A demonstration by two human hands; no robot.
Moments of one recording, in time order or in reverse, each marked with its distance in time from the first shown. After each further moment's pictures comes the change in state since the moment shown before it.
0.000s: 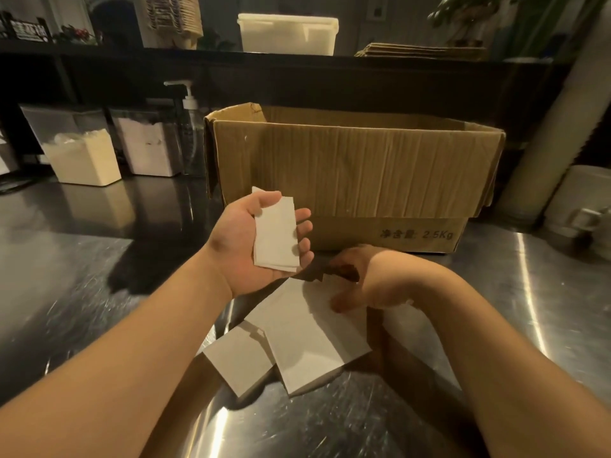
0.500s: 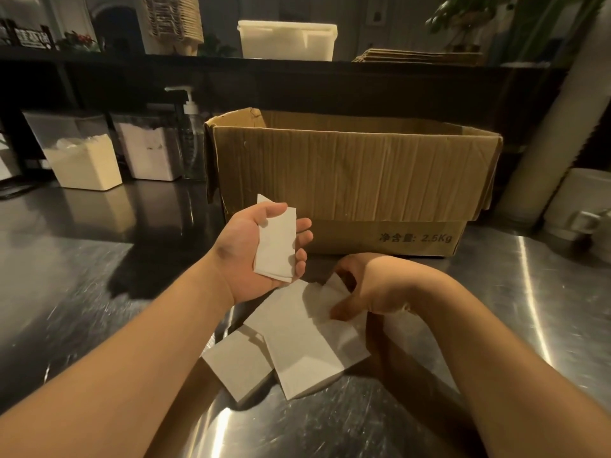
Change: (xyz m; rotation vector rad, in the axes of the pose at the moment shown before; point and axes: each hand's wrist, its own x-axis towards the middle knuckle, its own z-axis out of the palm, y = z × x) left_hand 0.007 -0.005 -0.003 0.037 -0.004 -0.056; right_hand -0.003 -0.002 0.000 0.031 -0.038 0.016
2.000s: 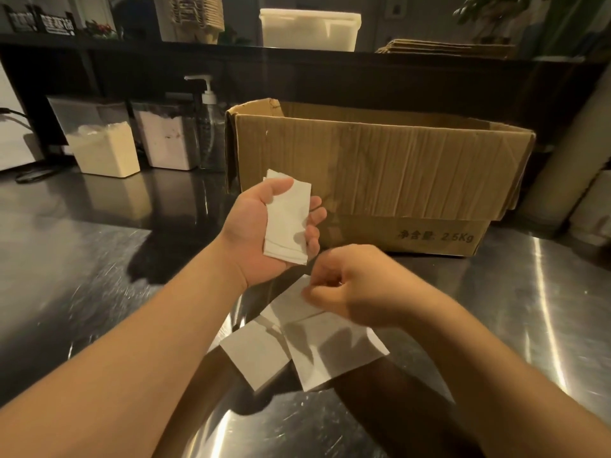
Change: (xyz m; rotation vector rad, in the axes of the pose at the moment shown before) left_hand -0.008 0.009 -0.001 -0.111 -0.095 0.085; right_hand -0.016 -0.041 0.022 0.085 0.182 -0.258
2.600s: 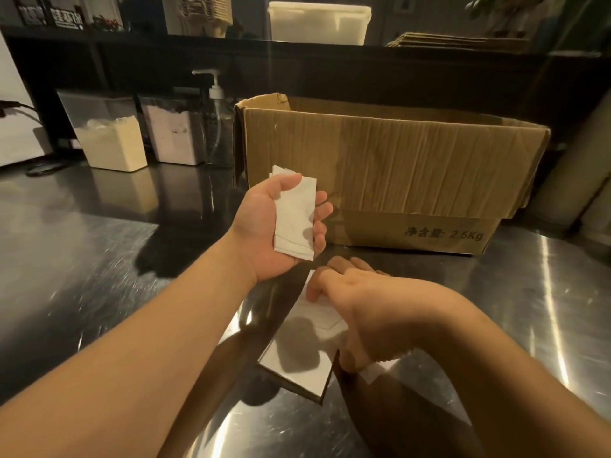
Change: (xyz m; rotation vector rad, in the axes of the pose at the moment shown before) left_hand 0.003 -0.002 -0.002 0.036 0.026 0.025; right_hand -0.008 -0.011 0.002 -0.410 -0.329 -0.012
